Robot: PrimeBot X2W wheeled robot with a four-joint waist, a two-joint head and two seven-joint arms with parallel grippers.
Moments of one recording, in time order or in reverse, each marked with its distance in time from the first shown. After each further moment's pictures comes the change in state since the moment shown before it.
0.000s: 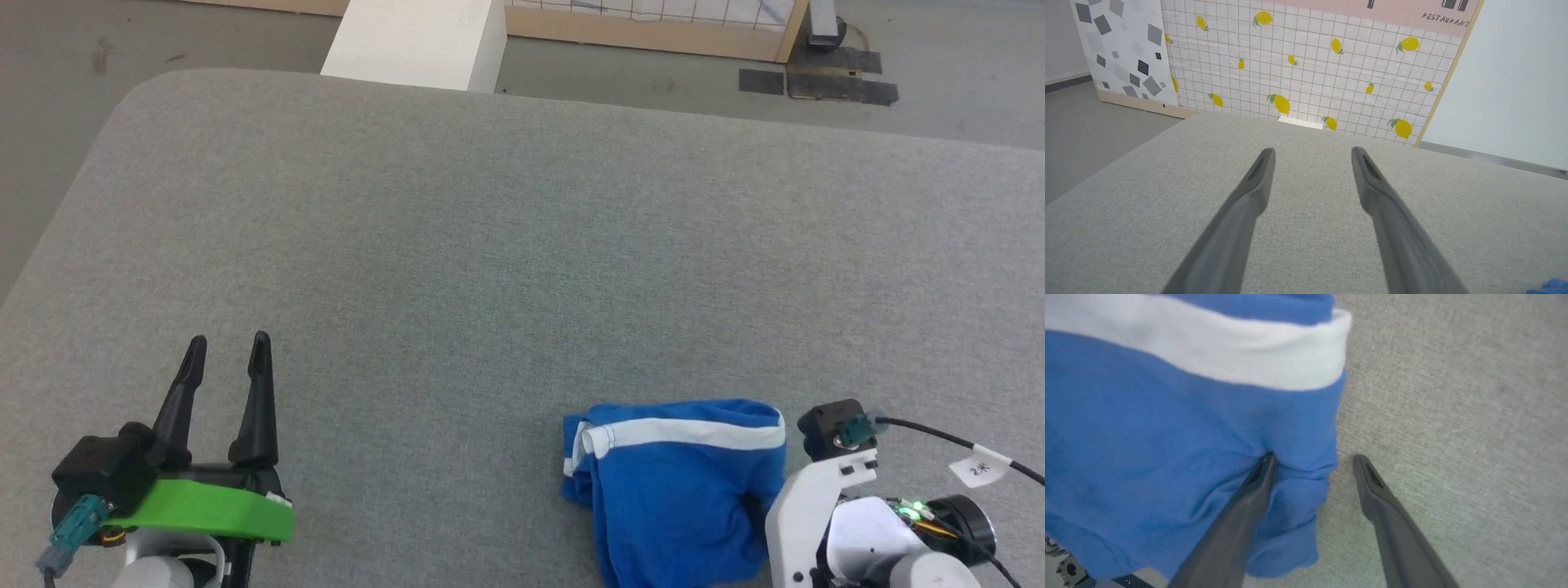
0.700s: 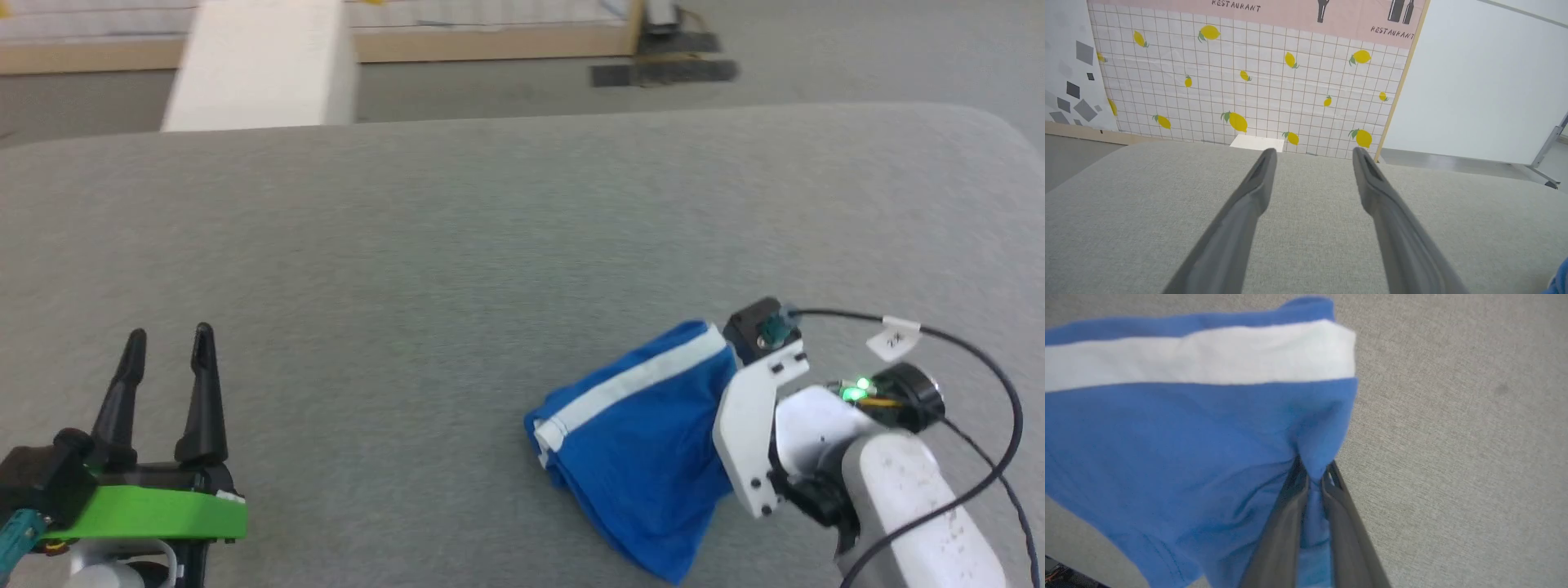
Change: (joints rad) left arm 0.026 0.024 0.074 -0.063 -0.007 0.000 -0.001; right arm -0.293 -0.095 0.198 0.117 0.030 0.000 0.090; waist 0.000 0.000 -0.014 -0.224
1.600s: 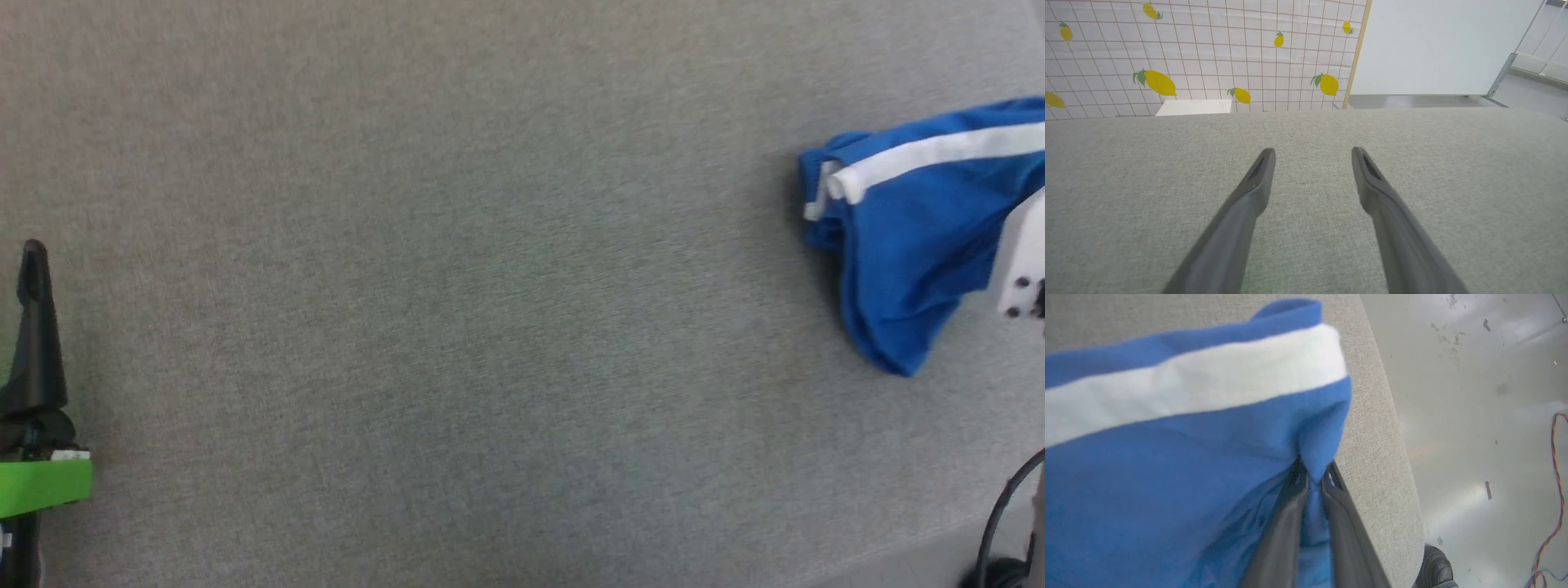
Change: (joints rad) left arm -0.010 0.263 0.099 -0.163 -0.116 0.000 0.000; right arm -0.249 0.019 -0.582 -0.077 -0.187 0.000 -0.001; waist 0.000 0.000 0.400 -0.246
